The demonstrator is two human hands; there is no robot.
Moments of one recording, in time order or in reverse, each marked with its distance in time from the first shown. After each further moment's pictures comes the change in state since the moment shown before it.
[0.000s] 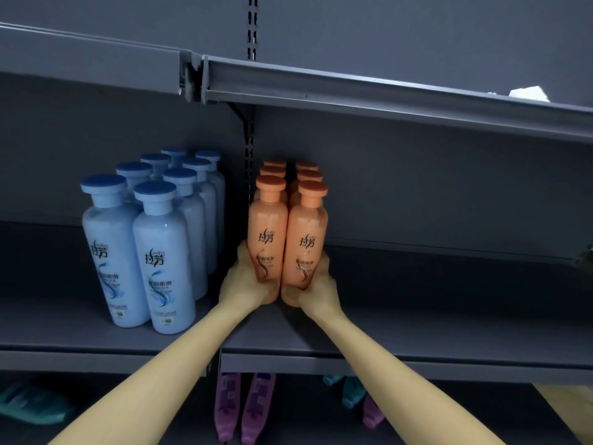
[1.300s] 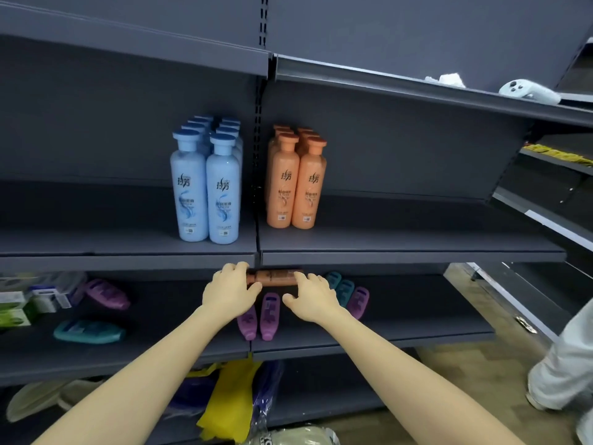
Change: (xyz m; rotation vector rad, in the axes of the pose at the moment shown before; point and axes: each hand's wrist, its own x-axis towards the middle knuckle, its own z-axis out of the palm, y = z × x) left_hand -0.173 -0.088 -0.081 0.451 -0.220 0.137; right_hand -0.205 -0.047 0.057 -0.791 -0.234 0.248
